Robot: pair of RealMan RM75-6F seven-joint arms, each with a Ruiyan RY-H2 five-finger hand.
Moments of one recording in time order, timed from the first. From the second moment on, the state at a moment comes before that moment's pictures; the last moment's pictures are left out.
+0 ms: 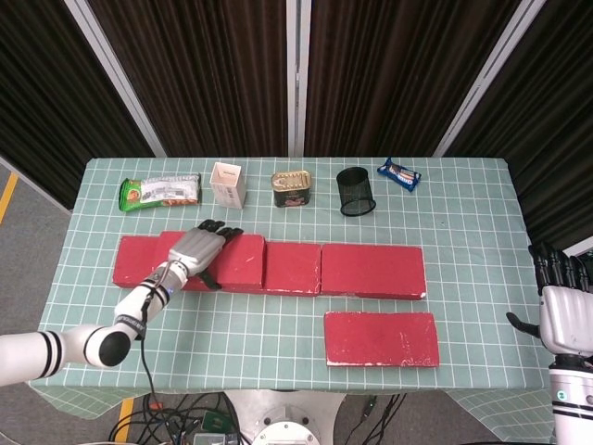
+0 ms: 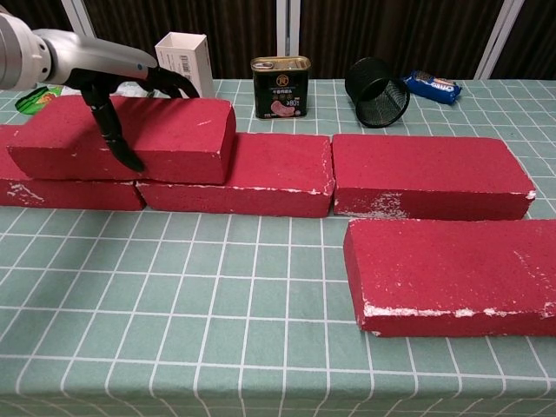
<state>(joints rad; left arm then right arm) -1.03 -1.22 -0.10 -1.72 0.69 0.70 0.40 0.12 -1.05 0.15 -1.85 -1.28 1.47 -0.30</state>
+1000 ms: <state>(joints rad) -1.04 -1.23 -0.06 -1.68 0.75 0.71 0.34 0.13 -1.05 0.15 -1.84 -1.27 1.46 -0.30</state>
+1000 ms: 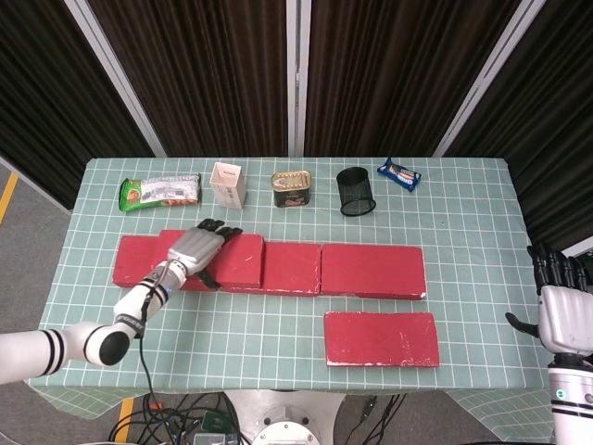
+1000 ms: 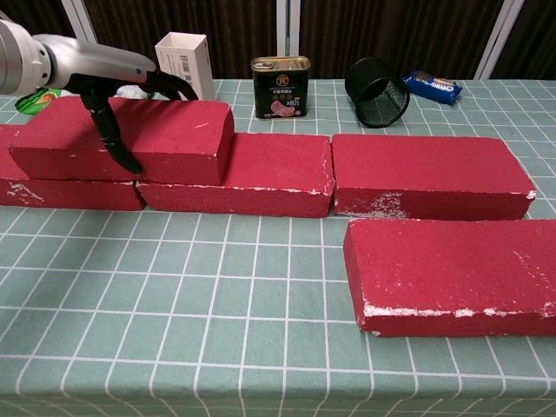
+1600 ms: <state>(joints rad) -1.04 -1.23 -0.06 -1.68 0.78 0.70 0.31 0.13 -1.05 0.15 -1.85 -1.26 1.46 -0.31</state>
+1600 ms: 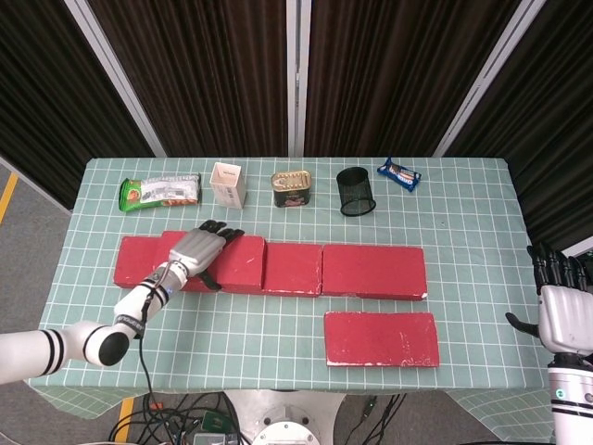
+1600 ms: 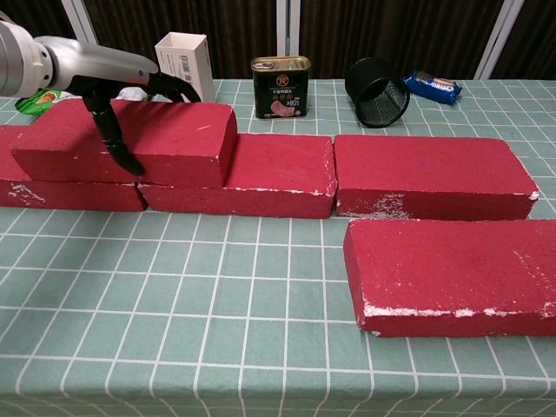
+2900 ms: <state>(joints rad) -1.02 -1.22 -0.05 -1.71 0.81 0.73 0.29 0.13 -1.05 0.15 -1.85 -1.25 1.45 -0.32</state>
